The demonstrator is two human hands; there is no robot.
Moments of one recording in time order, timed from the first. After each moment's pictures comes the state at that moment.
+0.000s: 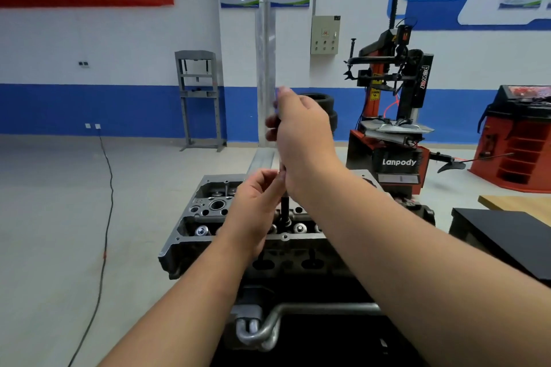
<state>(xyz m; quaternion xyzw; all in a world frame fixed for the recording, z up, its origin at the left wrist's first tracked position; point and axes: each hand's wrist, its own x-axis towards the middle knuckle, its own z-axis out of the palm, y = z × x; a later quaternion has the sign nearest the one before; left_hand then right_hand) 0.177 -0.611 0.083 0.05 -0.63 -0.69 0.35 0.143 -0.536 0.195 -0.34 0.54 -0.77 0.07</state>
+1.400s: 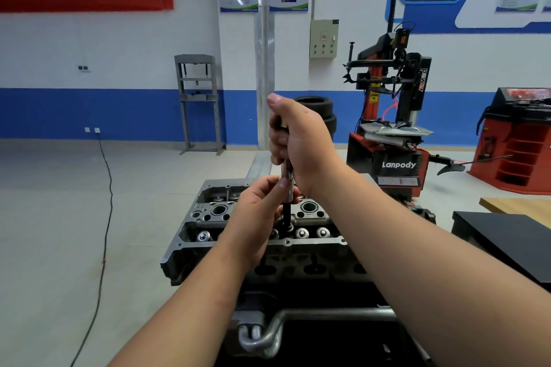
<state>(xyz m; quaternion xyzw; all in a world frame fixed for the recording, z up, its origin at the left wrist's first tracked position) 0.181 -0.610 0.085 0.04 -0.65 -0.69 0.32 0.126 -0.533 0.193 -0.46 0.47 -0.74 0.17</state>
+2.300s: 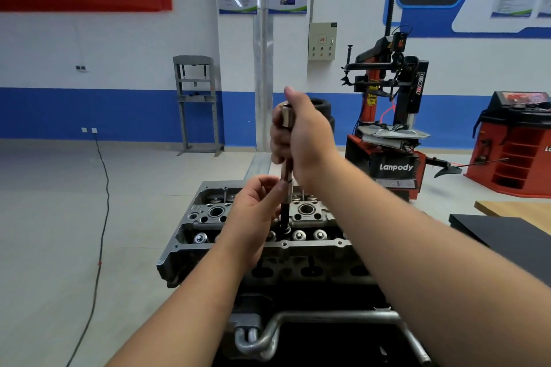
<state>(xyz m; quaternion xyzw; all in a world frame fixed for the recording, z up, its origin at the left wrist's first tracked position) 0.177 -0.615 0.079 0.06 -0.63 -0.70 0.34 0.125 -0.532 0.203 -0.40 0.50 -0.74 0.20</state>
